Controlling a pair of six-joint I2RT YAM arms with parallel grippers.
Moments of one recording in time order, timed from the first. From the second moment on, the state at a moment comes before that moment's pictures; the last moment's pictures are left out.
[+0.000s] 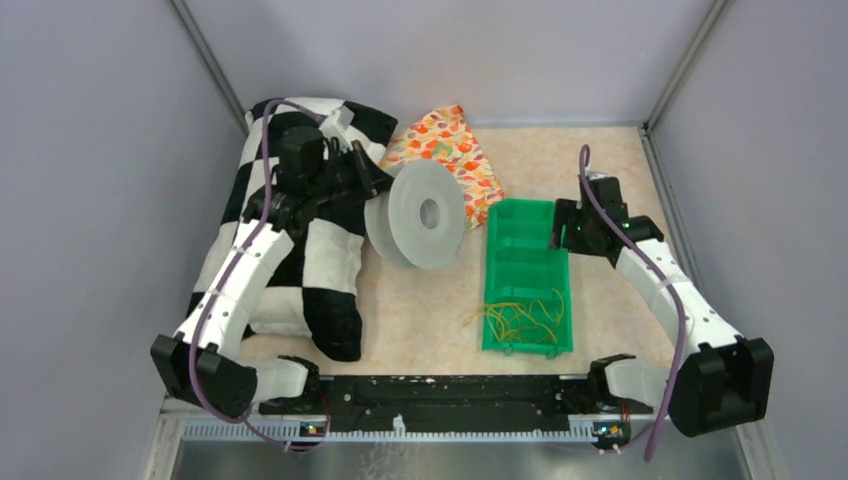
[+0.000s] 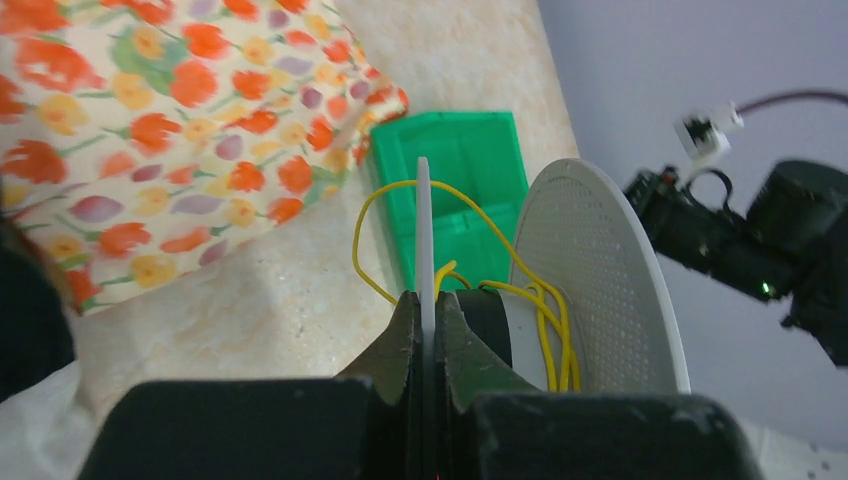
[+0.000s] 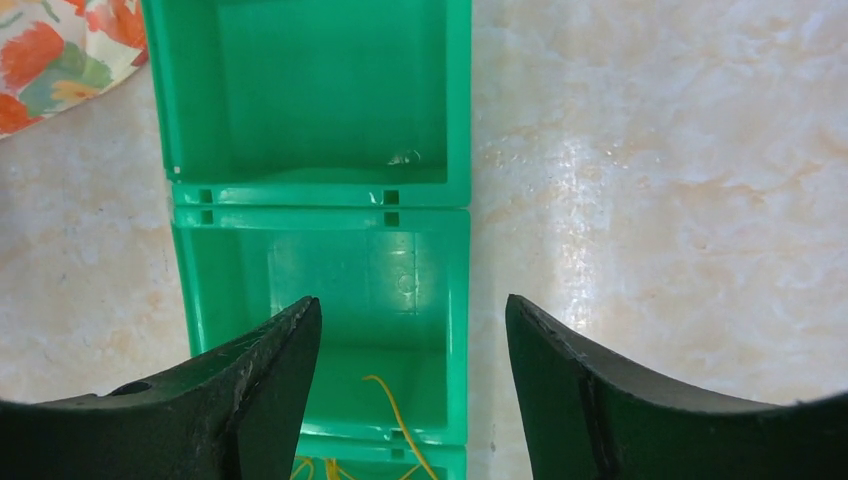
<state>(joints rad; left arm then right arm) -0.31 1.25 1.36 -0.51 0.37 -0.59 0.22 1.14 0.97 -0.71 0.12 0.32</state>
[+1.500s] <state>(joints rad) -0.39 1.68 1.23 -0.21 0.99 -0.45 -0.24 1.21 0.87 -0.57 0.11 0.37</state>
